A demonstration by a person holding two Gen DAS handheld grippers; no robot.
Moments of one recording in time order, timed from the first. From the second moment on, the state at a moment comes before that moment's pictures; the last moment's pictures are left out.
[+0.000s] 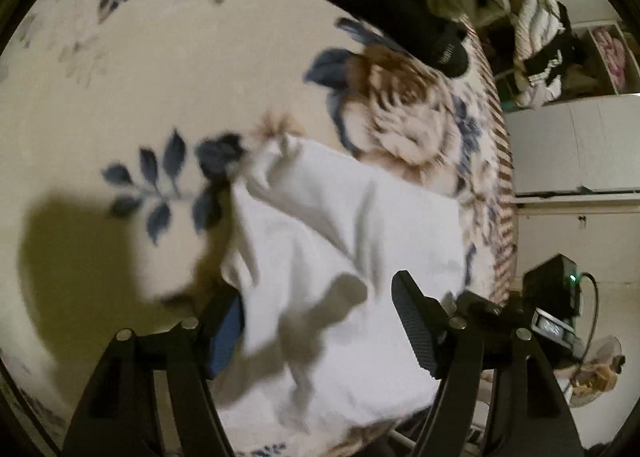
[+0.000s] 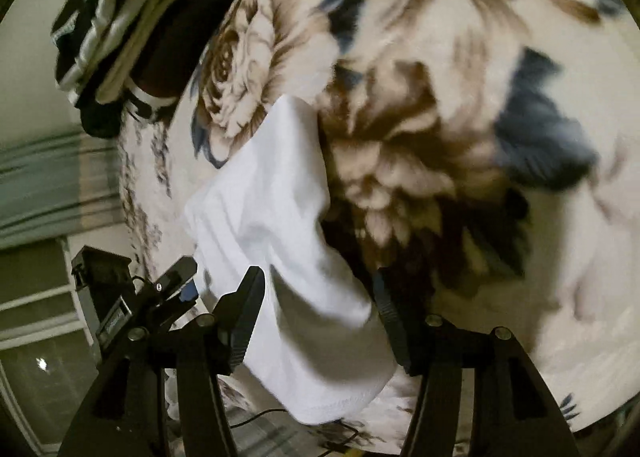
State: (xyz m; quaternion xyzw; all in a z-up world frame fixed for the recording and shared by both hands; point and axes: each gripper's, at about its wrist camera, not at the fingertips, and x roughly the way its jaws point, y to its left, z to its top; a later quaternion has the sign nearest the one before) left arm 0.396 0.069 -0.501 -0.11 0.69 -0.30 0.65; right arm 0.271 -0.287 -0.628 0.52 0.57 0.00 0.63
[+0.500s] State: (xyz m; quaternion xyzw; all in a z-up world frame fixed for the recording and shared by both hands) left arm 0.372 0.102 -0.497 -0.10 0.70 -0.24 0.66; right arm 0.276 -0.262 -0.629 0.40 0.64 -0.04 0.65
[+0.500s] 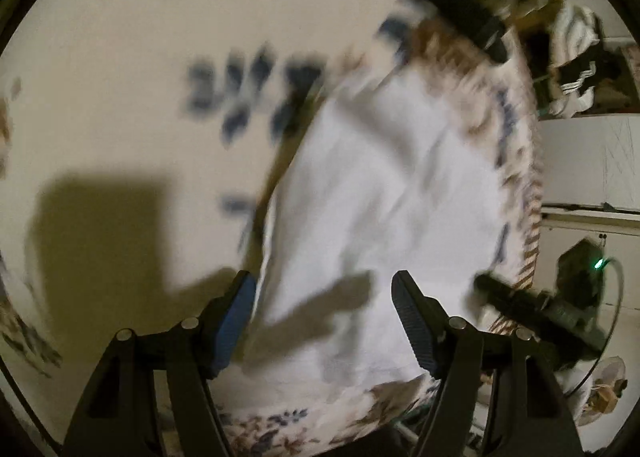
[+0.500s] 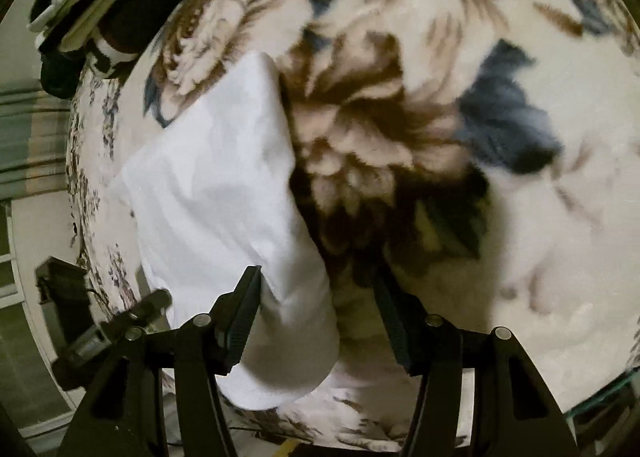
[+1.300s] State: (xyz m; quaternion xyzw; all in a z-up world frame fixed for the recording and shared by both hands) left arm 0.410 0.082 -0.549 -0.20 0.70 -0.30 0.61; right arm 0.280 -0.291 -0.655 0.52 0.59 0.05 0.61
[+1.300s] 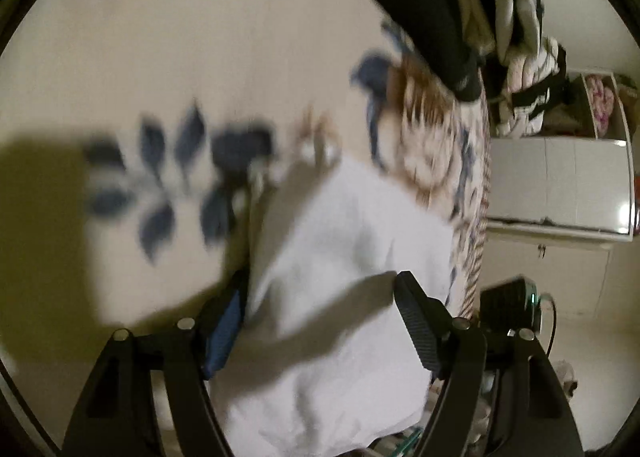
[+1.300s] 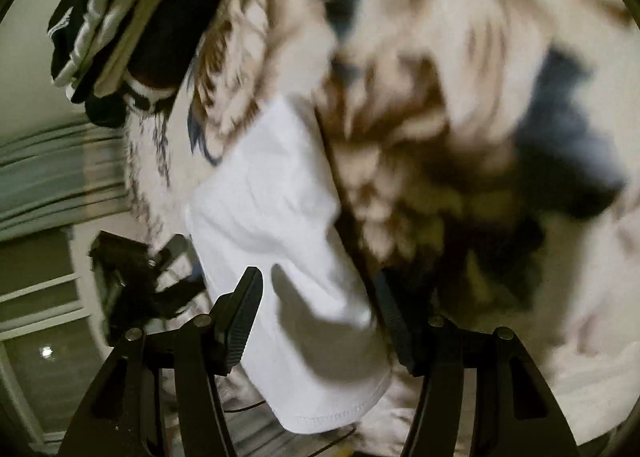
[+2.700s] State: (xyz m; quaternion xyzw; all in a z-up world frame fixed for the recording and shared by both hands) left arm 0.395 0.053 -0.522 -0.23 0.64 -0.32 0.66; right arm 0.298 -0.289 -0.641 0.49 0.58 0.08 0.64
